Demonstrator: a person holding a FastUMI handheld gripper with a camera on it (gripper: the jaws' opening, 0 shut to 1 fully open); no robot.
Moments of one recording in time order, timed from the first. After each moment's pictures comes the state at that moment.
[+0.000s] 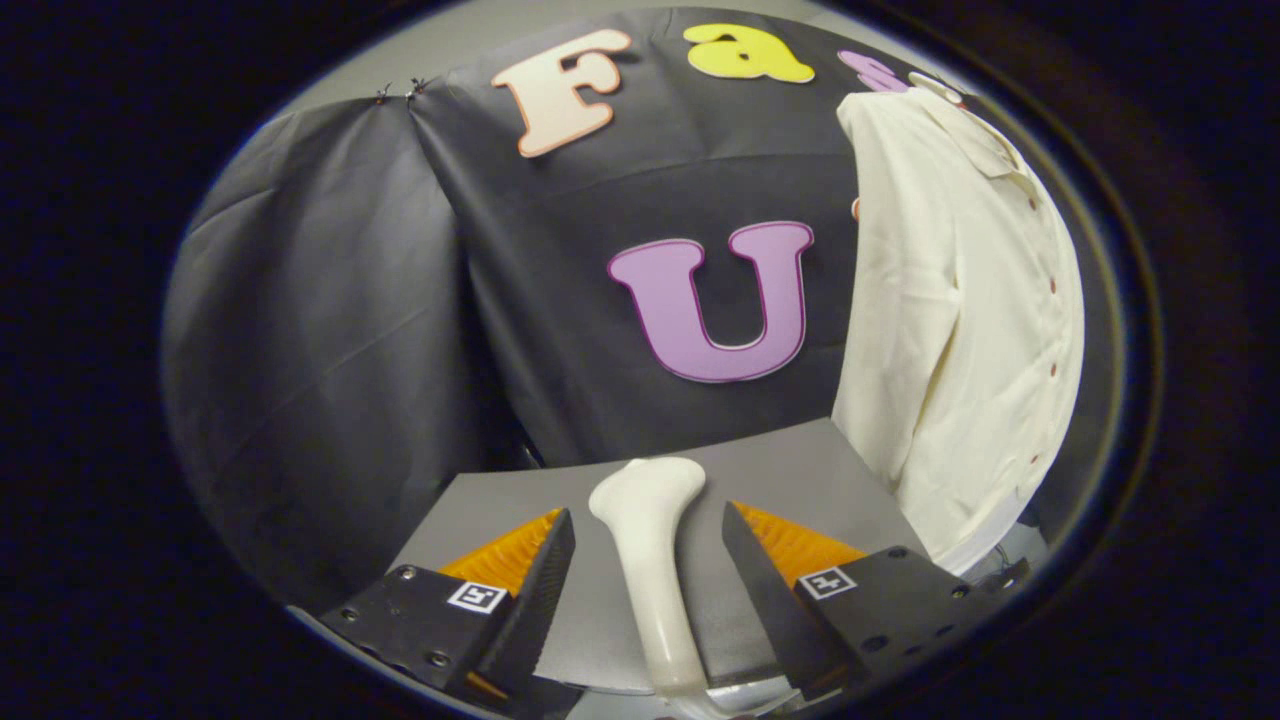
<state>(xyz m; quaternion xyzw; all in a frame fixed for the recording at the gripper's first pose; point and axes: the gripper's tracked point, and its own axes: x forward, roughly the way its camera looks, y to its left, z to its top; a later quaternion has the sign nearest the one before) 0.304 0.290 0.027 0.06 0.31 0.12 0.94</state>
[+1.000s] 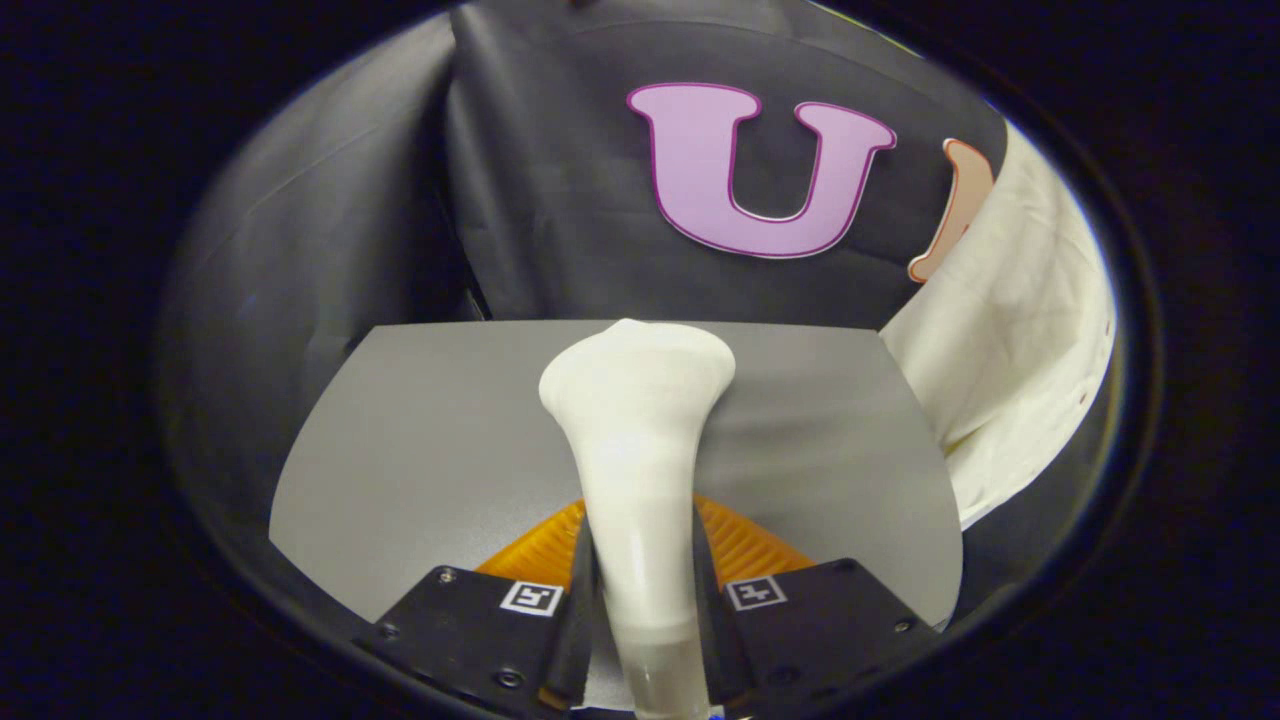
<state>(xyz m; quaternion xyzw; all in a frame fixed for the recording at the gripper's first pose) 0.297 0.311 -0.036 -0.07 0.40 0.09 0.91</state>
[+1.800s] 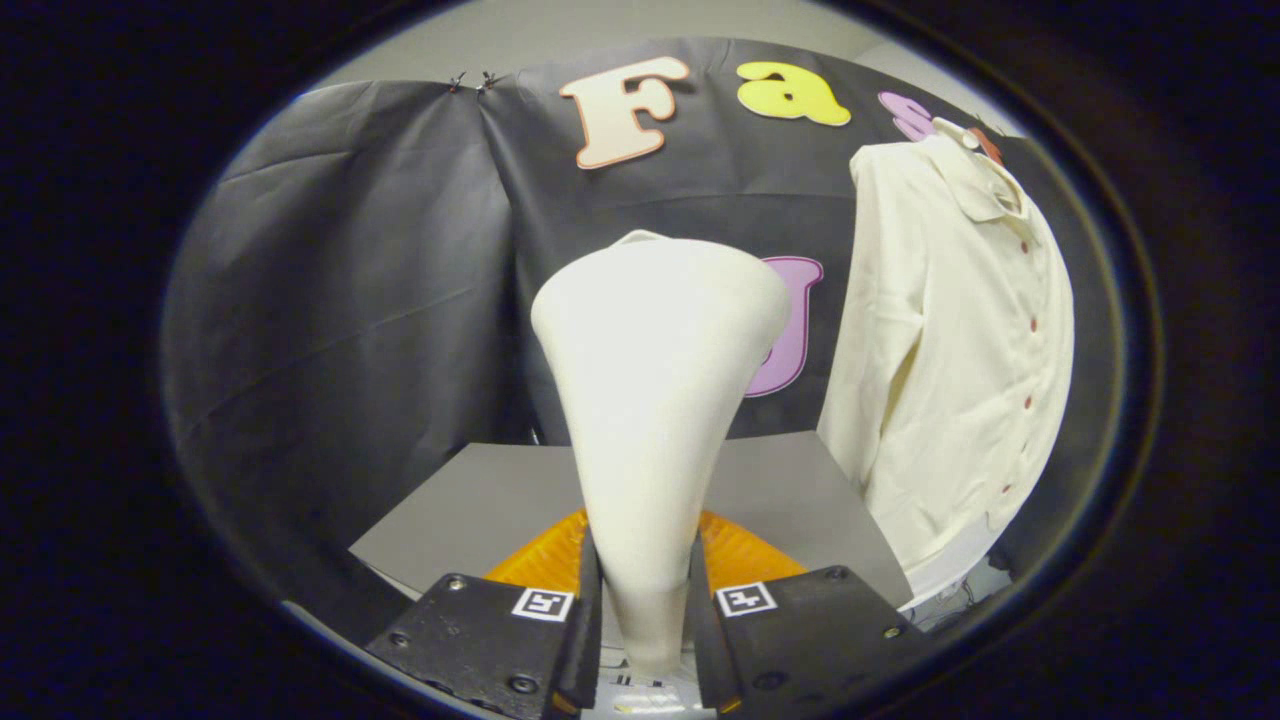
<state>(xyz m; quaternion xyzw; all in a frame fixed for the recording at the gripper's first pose) 0.269 0.284 0.075 0.04 0.20 0.15 0.97</state>
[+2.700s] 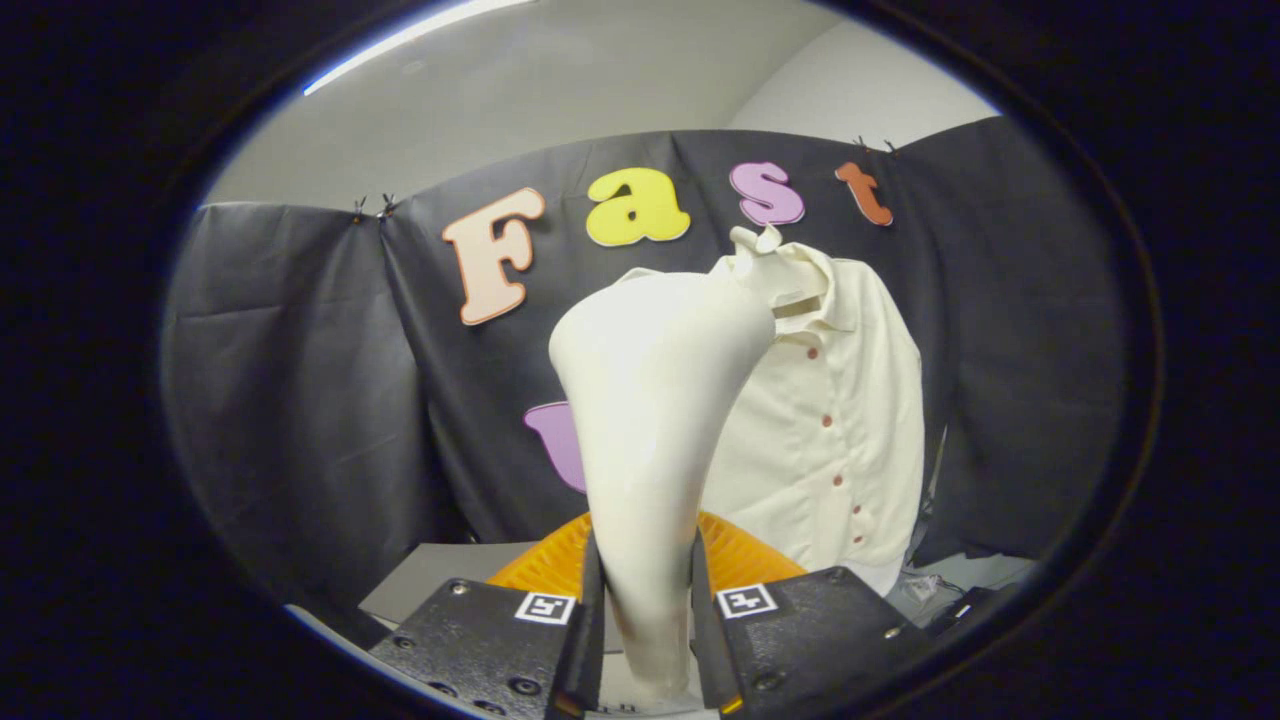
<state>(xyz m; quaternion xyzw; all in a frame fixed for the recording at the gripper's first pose) 0.244 0.078 0.213 0.11 0.07 0.02 0.99</state>
